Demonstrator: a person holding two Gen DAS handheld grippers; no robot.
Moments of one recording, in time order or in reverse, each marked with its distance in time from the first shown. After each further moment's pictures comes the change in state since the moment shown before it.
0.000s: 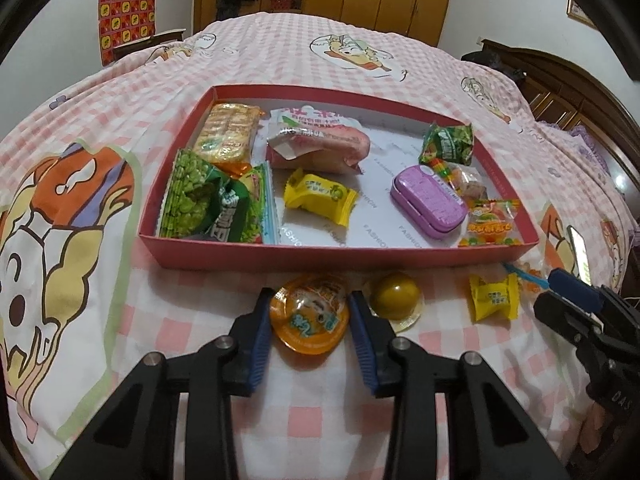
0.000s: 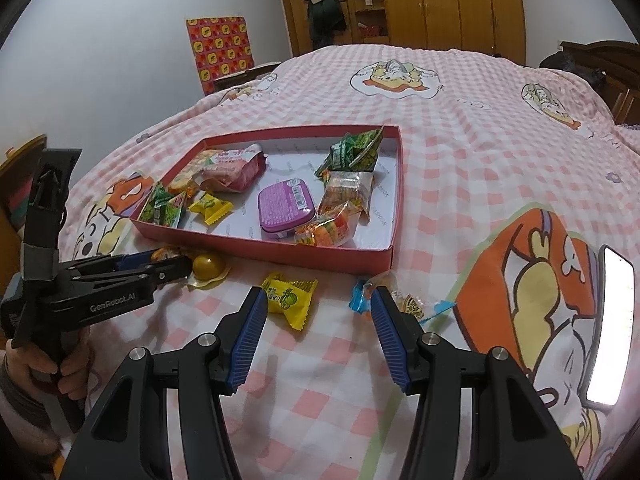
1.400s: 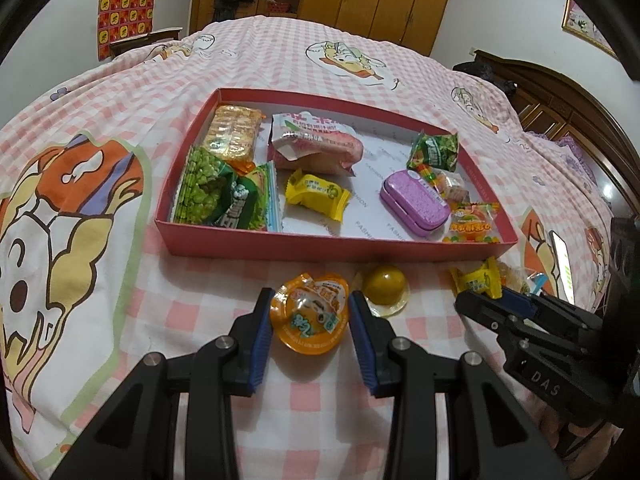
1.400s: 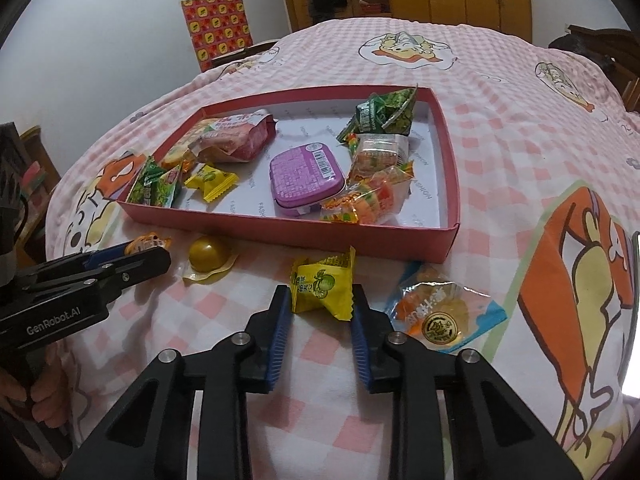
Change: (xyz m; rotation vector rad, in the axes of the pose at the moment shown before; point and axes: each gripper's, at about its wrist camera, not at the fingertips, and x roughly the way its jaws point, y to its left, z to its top) left arm -0.018 0.007 -0.005 -0.023 -0.018 -0.051; right arm 0.041 0.018 -0.004 0.020 0.089 0.016
